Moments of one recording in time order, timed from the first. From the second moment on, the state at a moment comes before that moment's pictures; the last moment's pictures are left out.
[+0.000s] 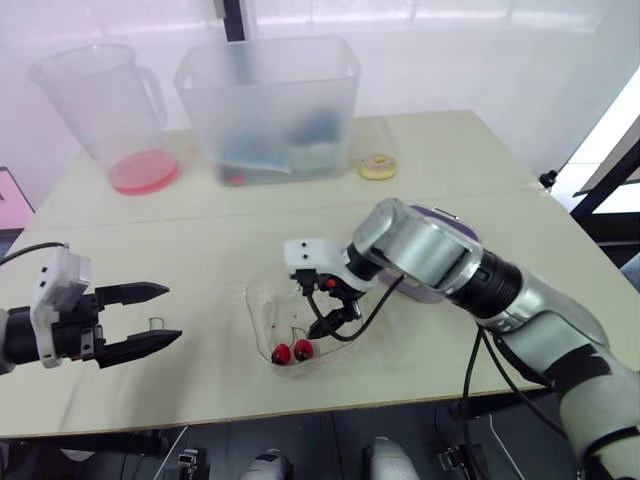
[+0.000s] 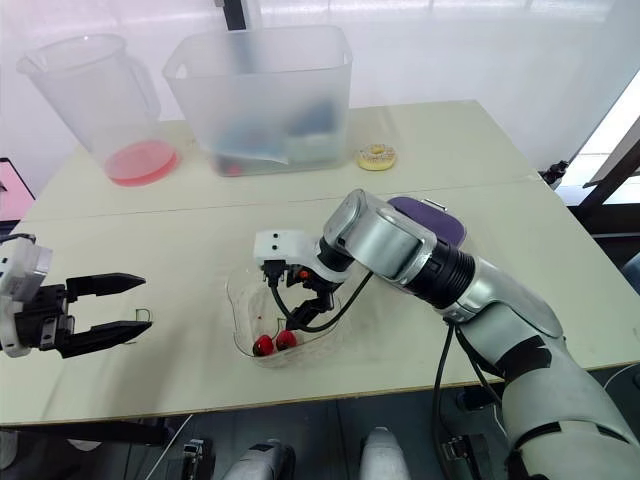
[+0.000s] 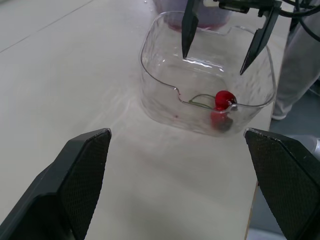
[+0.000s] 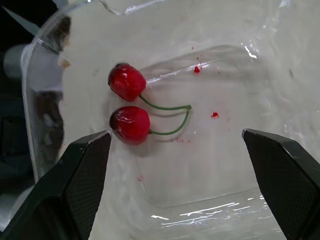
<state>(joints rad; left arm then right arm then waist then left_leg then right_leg) 0.13 1.01 0.58 -0.30 -0.74 0.60 -1.27 -1.21 -0.53 0.82 -0.07 0.21 1.07 1.25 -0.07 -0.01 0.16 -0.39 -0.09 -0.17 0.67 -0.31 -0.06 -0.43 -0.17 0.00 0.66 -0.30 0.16</state>
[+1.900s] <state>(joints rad) 0.03 1.02 0.49 -0.22 -0.72 0.62 -1.27 -1.19 -0.50 0.85 -0.07 0.17 0.99 1.23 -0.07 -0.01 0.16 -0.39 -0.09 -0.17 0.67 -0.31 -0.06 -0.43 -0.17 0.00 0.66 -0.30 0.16</state>
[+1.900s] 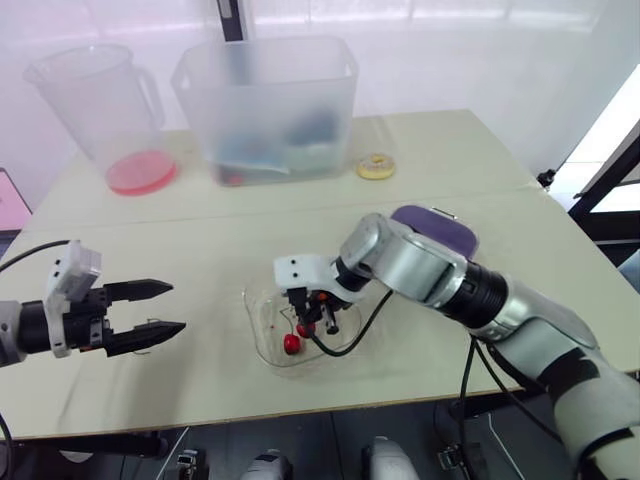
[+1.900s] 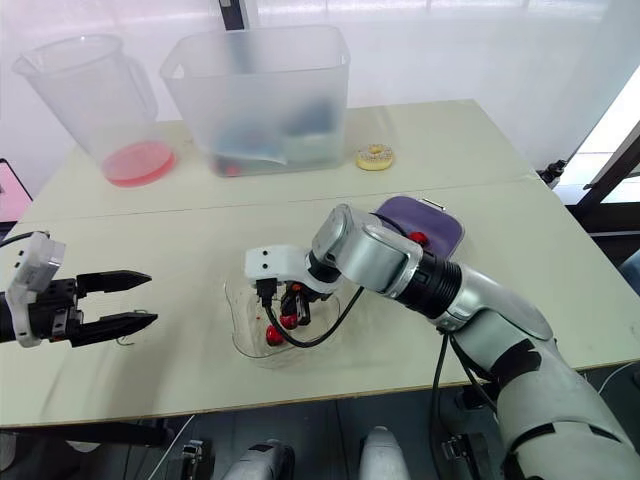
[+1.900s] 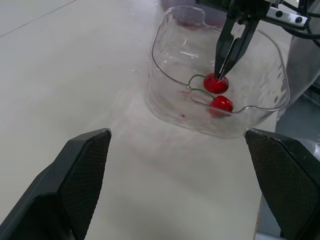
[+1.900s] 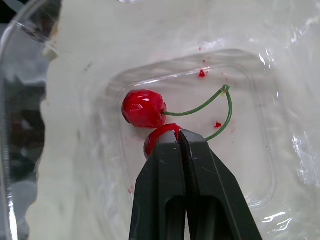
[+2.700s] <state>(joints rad) 0.02 1.02 0.45 -0.24 -0.72 0.62 -1.26 -1.12 -0.49 0.84 -0.01 0.09 0.92 1.23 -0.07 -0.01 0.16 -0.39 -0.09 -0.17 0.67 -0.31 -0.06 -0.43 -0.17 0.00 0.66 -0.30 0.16</state>
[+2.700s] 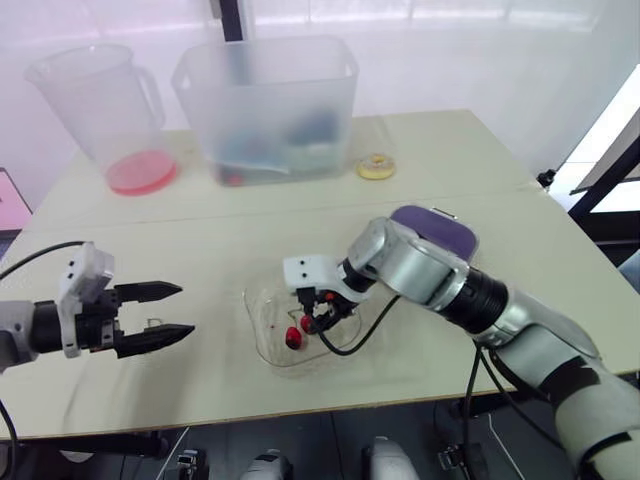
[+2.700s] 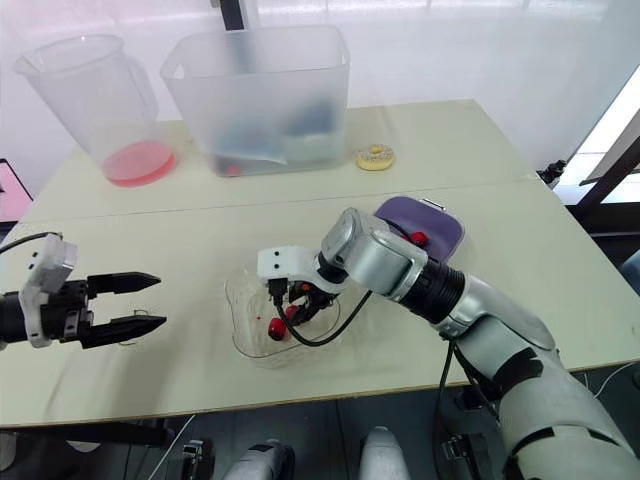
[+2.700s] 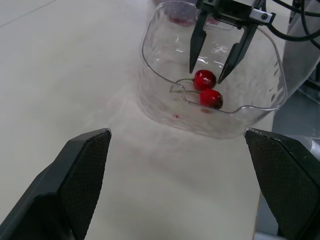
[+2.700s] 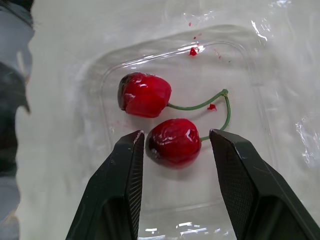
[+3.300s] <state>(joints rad) -0.02 1.02 0.43 -0.23 -0.71 0.62 -1.26 -1.09 -0.49 0.84 -0.06 0.02 0.93 1.23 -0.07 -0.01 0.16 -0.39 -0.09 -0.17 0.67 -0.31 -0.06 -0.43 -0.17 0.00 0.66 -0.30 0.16</state>
